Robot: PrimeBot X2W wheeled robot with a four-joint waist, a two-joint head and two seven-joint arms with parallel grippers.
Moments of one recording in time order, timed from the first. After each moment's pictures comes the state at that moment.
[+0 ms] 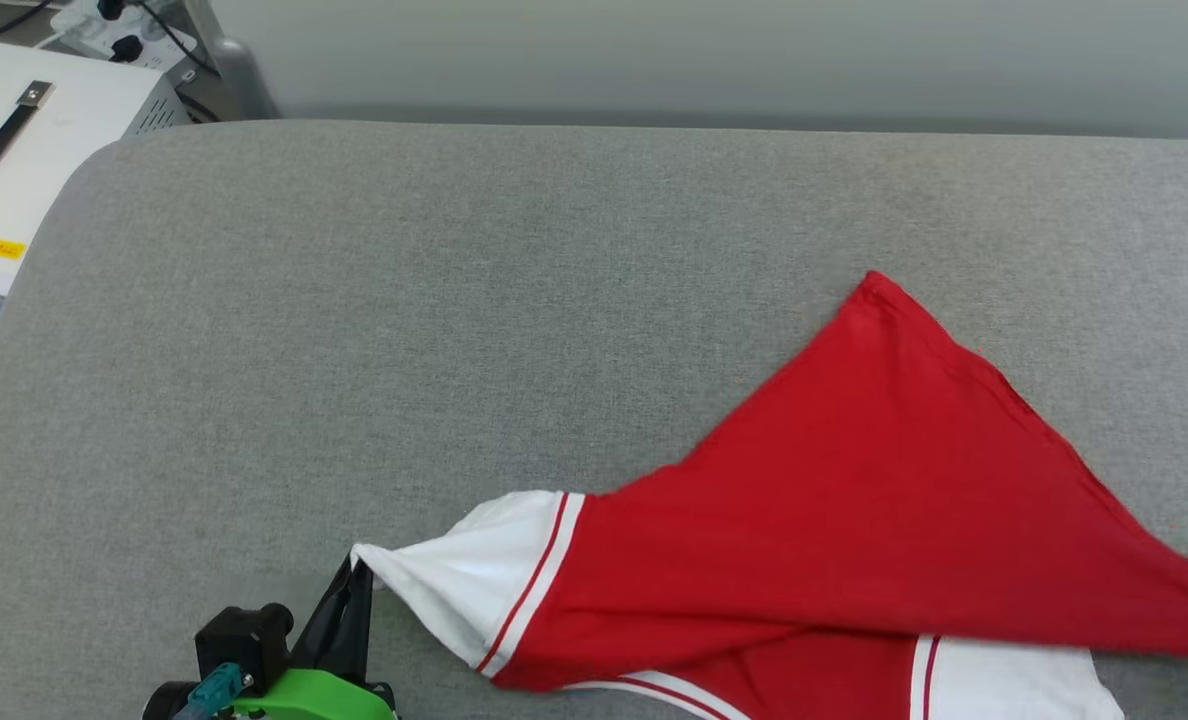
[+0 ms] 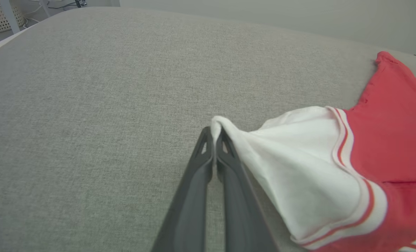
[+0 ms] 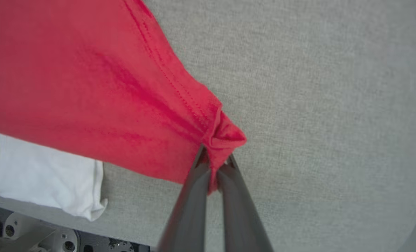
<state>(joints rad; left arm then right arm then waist) 0.04 0.35 -0.36 0.16 -0.54 0.11 -0.26 -0.07 -0.95 0.34 0.22 0.91 0.13 0.48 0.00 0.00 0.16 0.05</state>
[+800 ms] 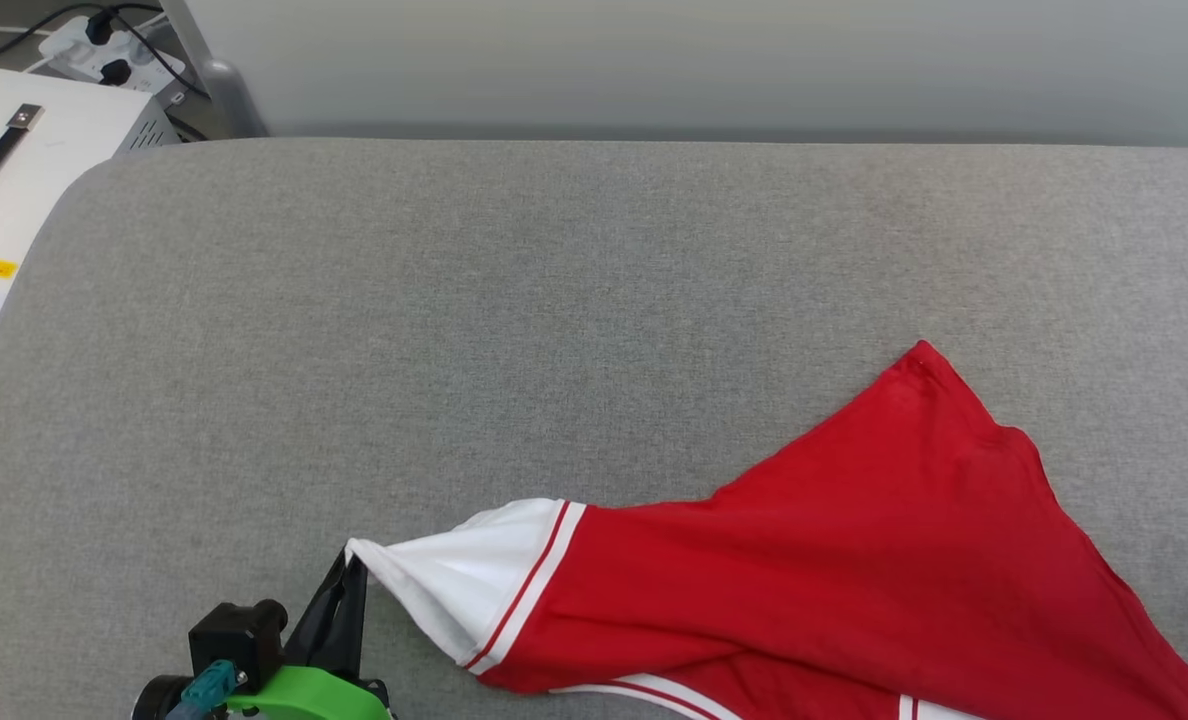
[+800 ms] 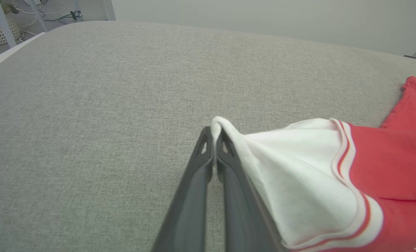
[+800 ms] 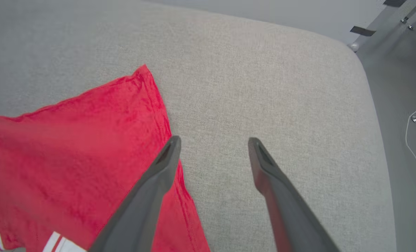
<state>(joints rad) 0.04 0.37 -0.36 0.14 -0.54 0.12 -0.25 0.07 -0.72 -0.09 -0.19 0.69 0.13 0.52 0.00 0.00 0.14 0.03</state>
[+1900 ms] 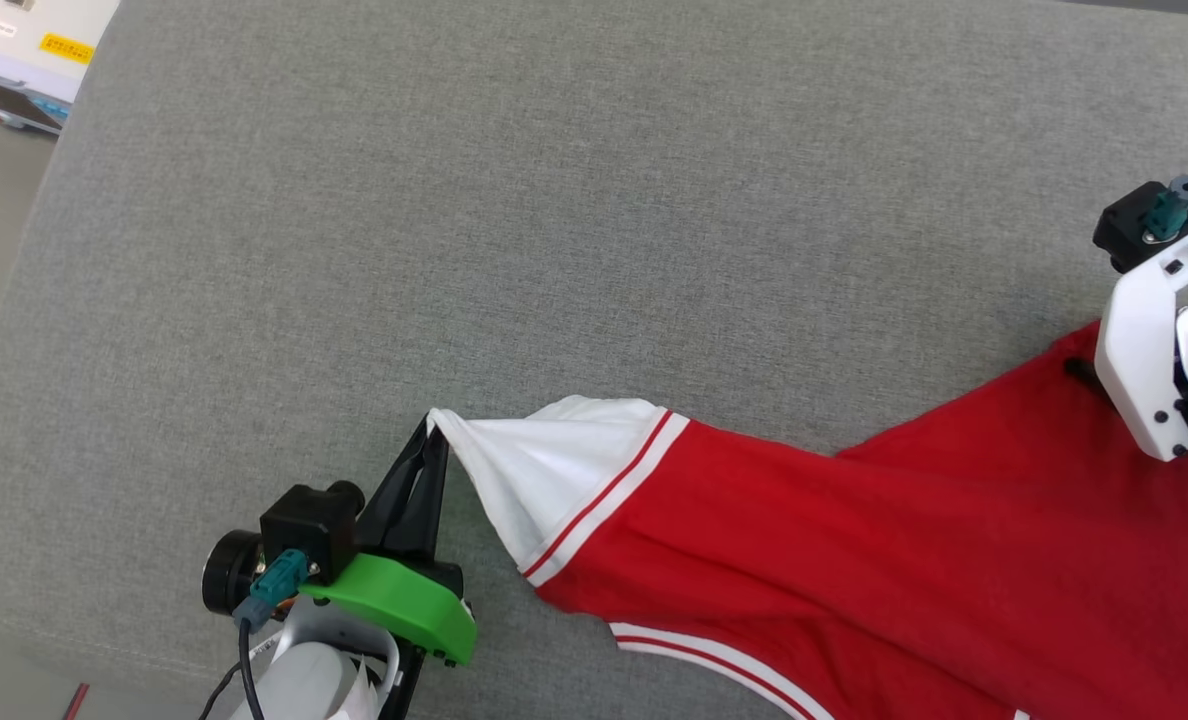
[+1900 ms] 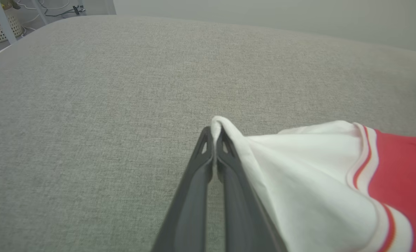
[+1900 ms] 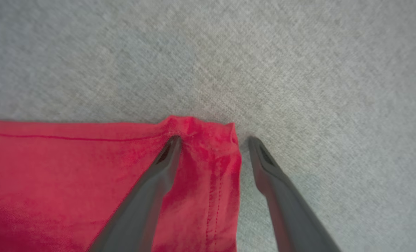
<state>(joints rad) -0.17 0.31 -0.44 0.13 -0.47 0.09 -0.25 -0.77 -0.75 0.78 0.38 0.68 0.13 0.78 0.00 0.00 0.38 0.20</state>
